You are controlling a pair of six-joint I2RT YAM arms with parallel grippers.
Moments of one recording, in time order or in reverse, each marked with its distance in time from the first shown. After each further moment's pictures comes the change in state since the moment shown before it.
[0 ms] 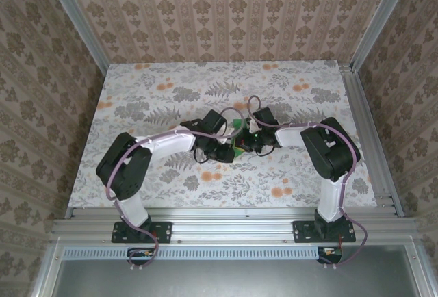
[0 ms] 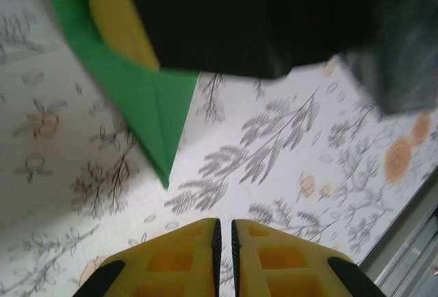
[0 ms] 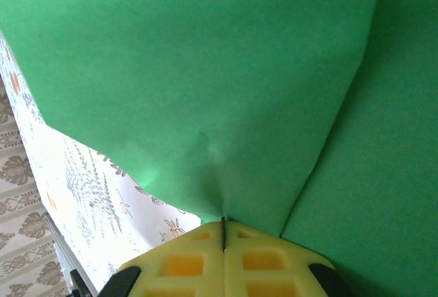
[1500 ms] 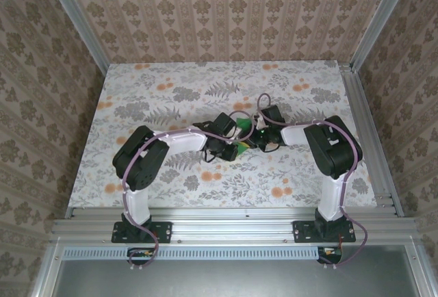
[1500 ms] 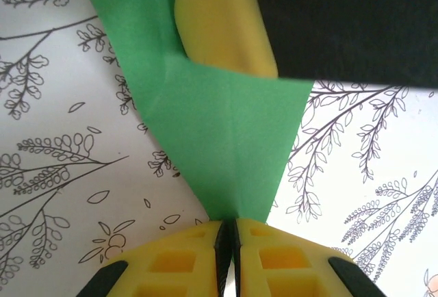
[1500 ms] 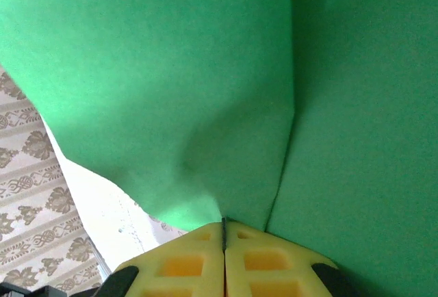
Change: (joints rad) left arm -0.047 0.157 0.055 0.068 -0.253 0.103; right arm -0.079 0.008 -0.020 0.074 -0.048 0.116
